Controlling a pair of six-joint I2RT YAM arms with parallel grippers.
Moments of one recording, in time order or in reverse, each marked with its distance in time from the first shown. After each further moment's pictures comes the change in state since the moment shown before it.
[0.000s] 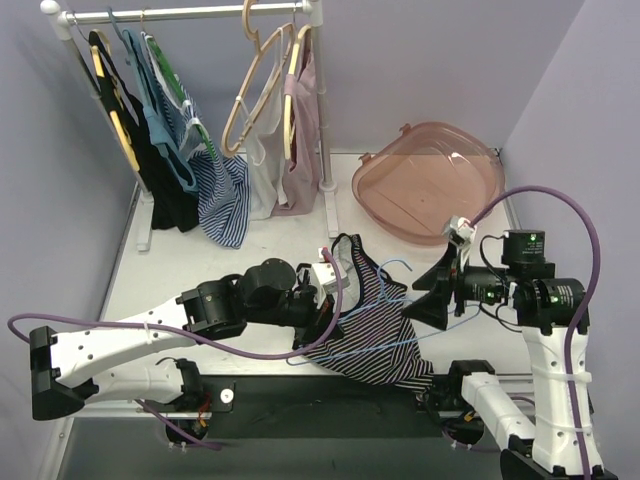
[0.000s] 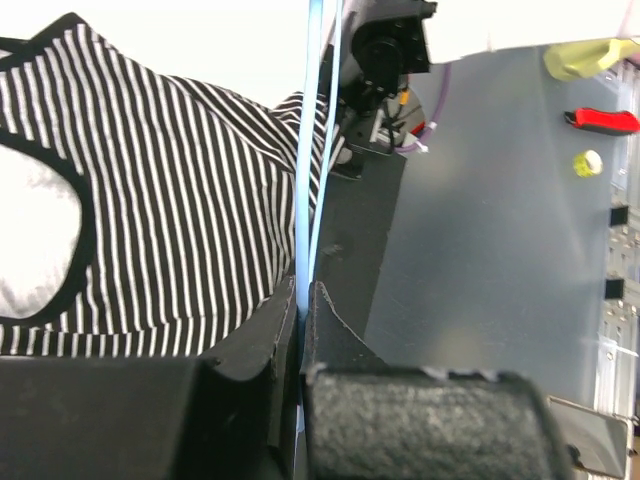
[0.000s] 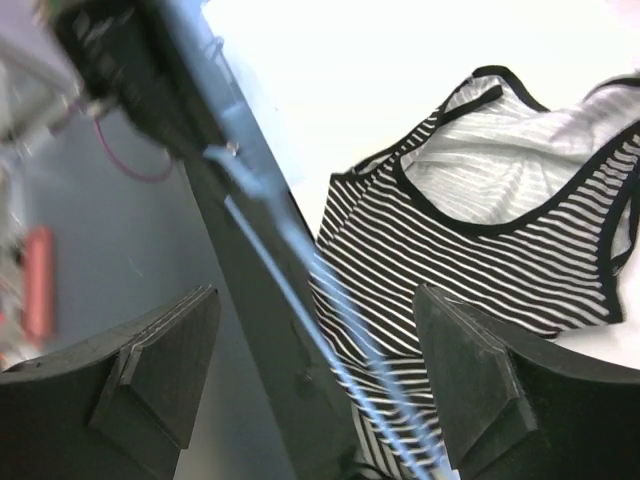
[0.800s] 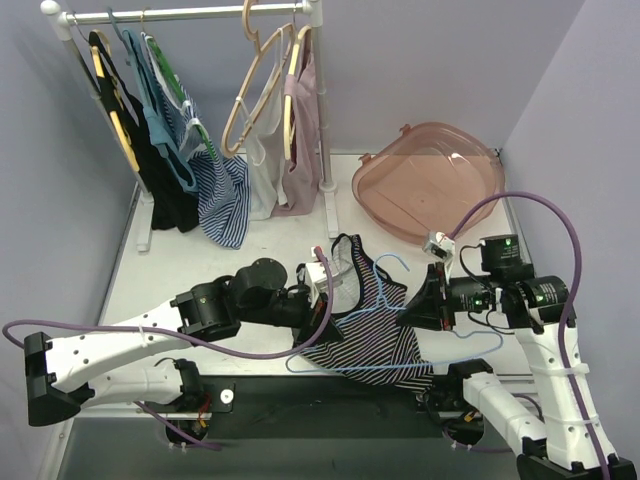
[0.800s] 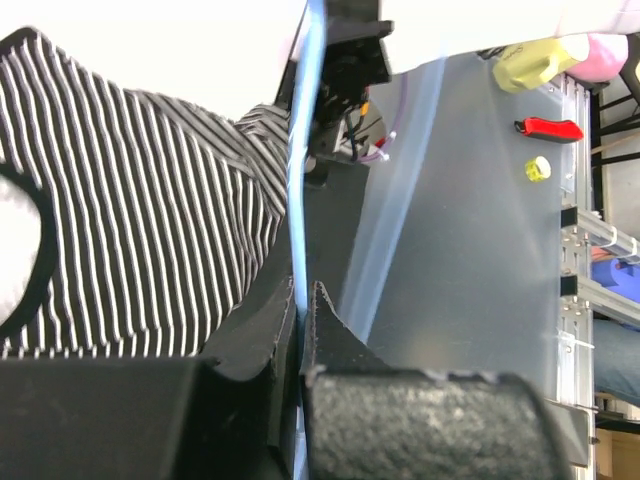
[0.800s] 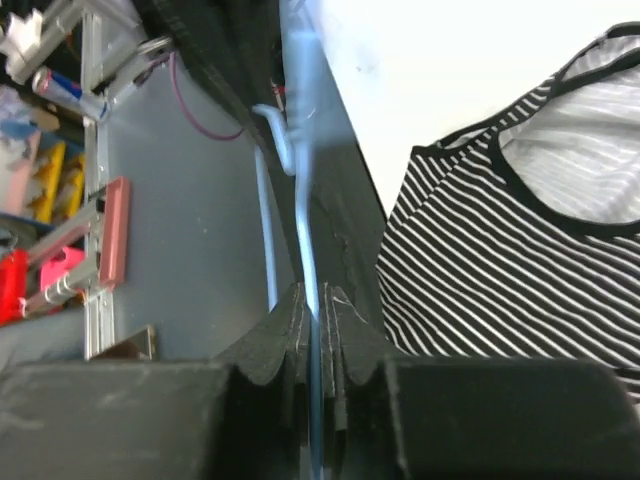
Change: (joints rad) left arm 0.015 -0.045 -0.046 0.073 0.081 -0.047; right arm 0.138 -0.010 -0.125 0.092 -0.055 0.130
